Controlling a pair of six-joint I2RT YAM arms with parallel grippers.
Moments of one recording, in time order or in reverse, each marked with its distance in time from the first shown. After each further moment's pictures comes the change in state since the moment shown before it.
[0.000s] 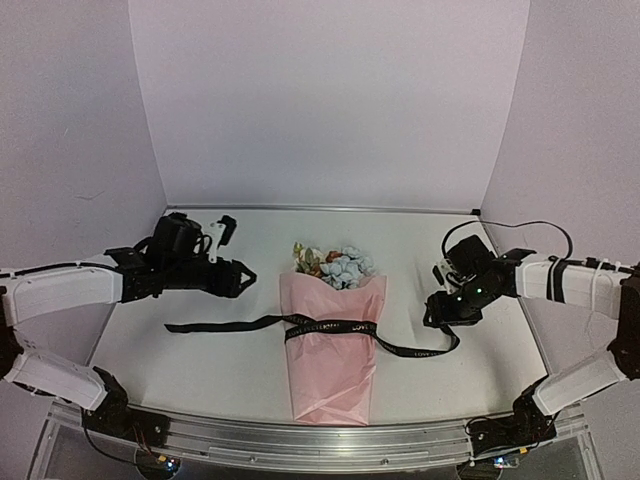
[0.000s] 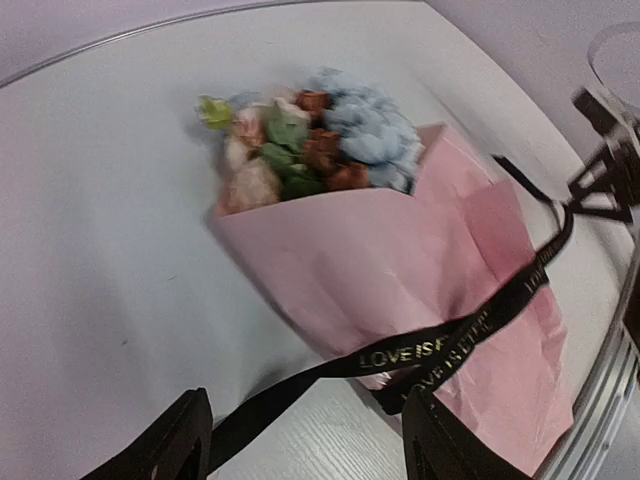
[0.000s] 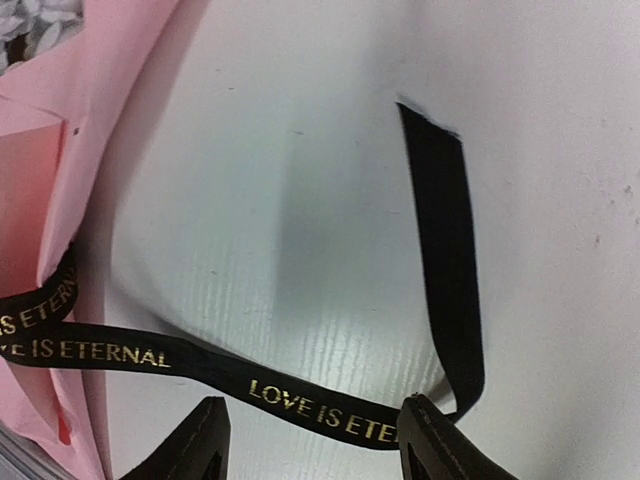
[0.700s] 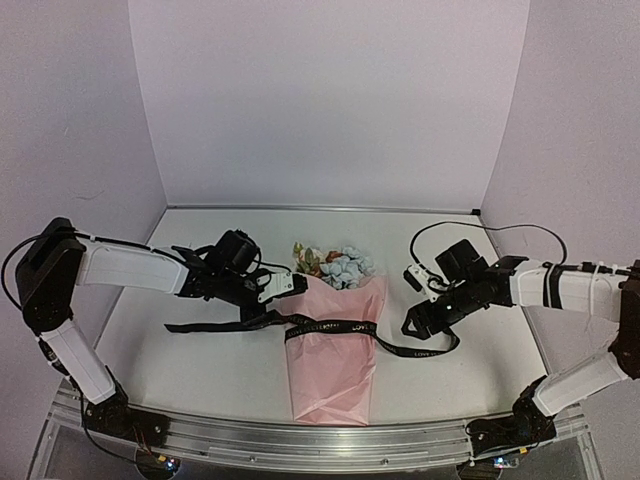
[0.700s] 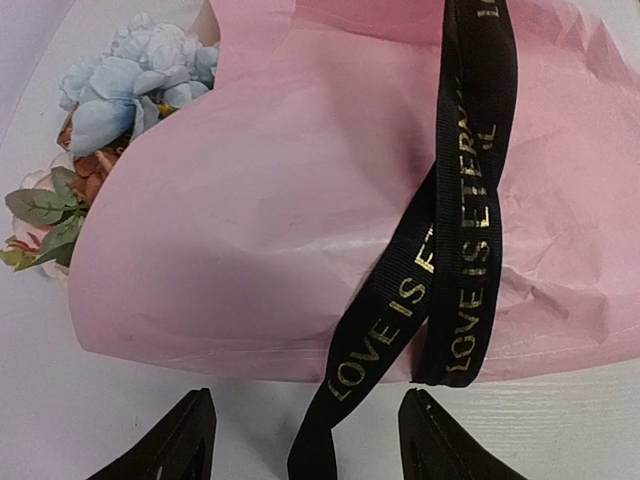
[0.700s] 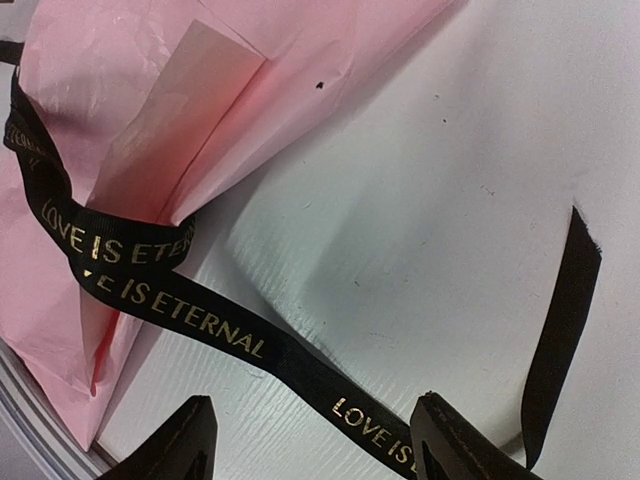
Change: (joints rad) left arm -0.117 0.399 0.162 0.008 0.135 0.912; right arm 0.101 0.000 -0.027 0.120 -0.122 -0.251
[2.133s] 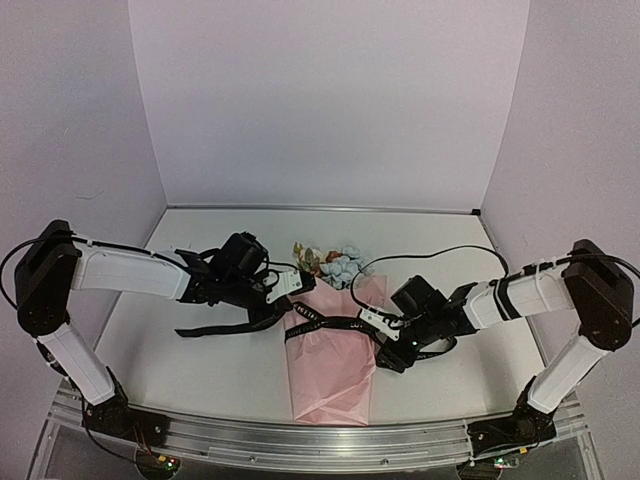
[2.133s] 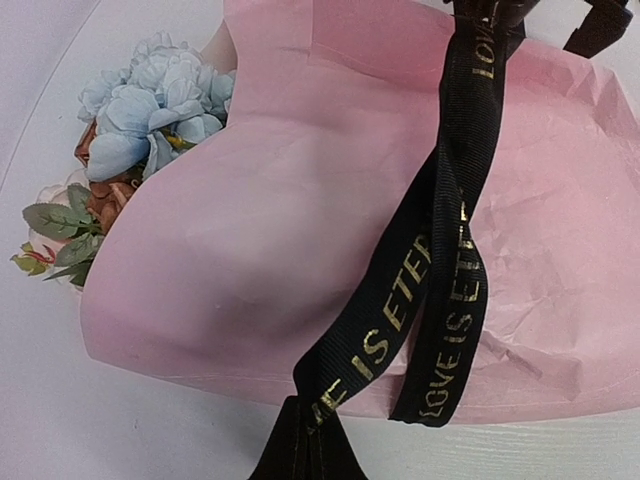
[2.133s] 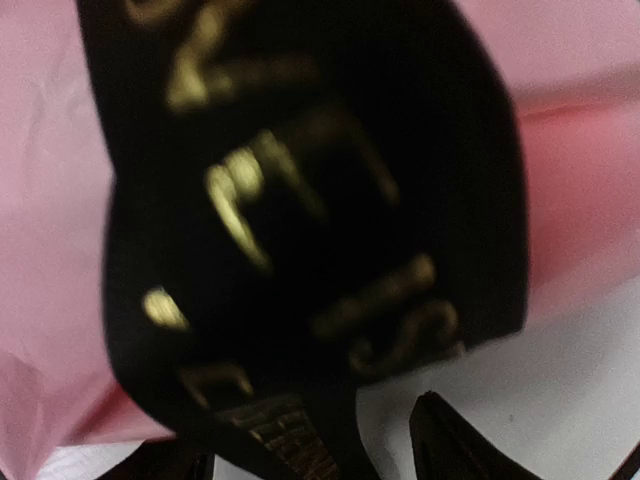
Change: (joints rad) left arm -0.079 -0.009 0.011 0.025 -0.091 -0.111; right arm 0.232 0.257 -0.053 0.291 0.110 -0.317
